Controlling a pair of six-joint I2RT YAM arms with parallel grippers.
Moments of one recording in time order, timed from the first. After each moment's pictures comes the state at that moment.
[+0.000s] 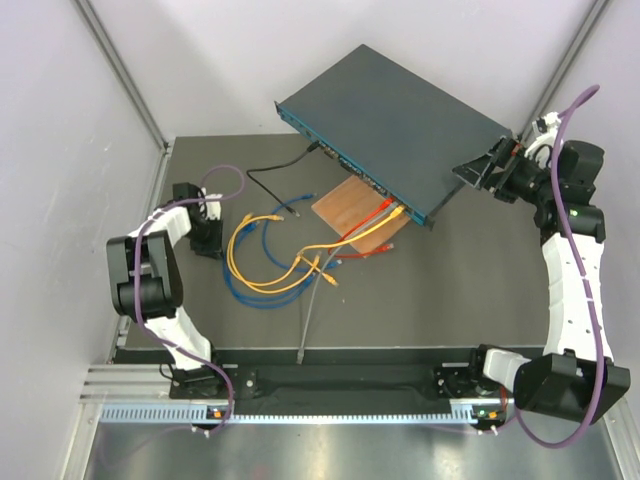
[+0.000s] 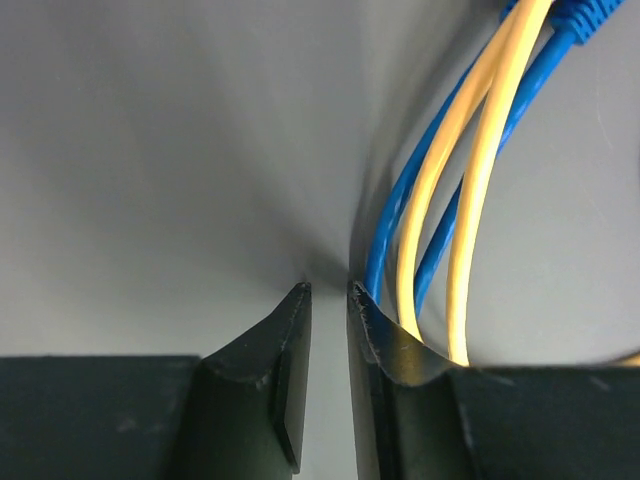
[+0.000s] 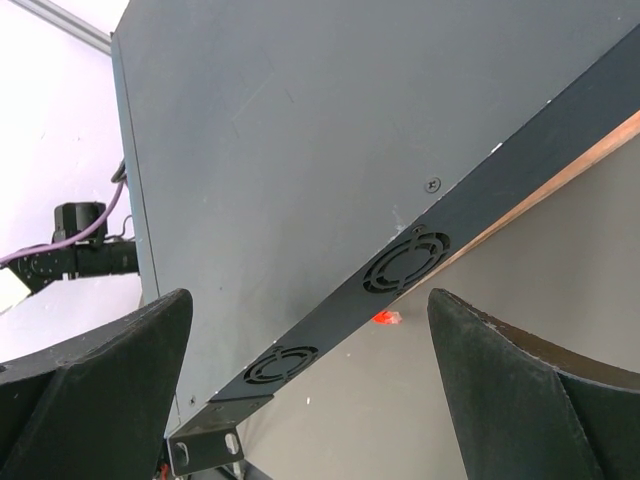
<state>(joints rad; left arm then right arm) 0.17 1.76 1.10 -0.58 0.20 0.20 -0.23 1.15 1.25 -0.48 -0.72 0.44</state>
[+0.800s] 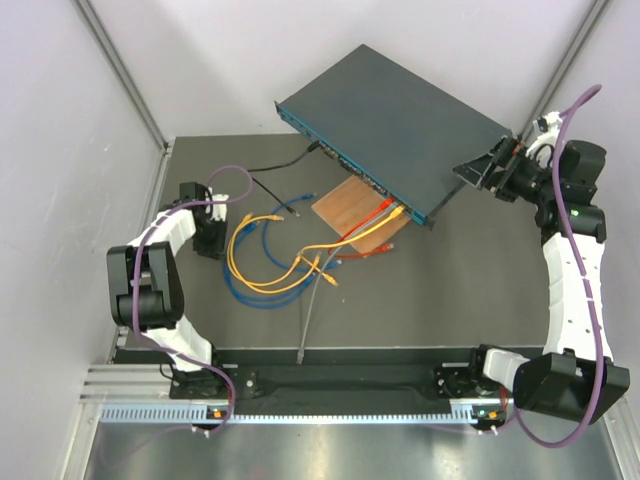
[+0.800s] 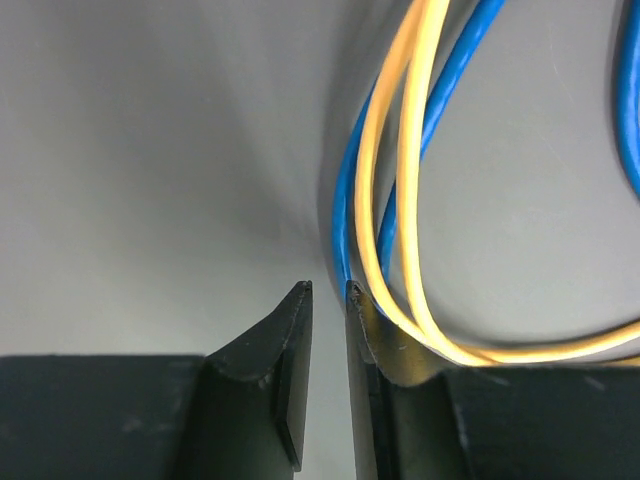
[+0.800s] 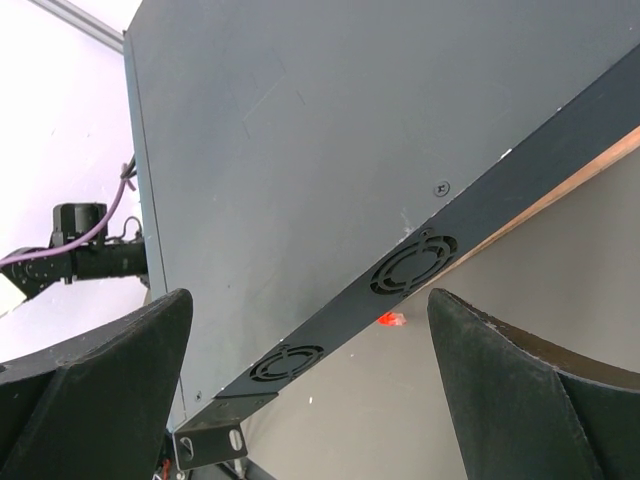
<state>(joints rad) 0.10 1.68 1.07 -0.61 0.12 0.20 -0.24 1.15 1.25 -0.47 -0.75 0.44</state>
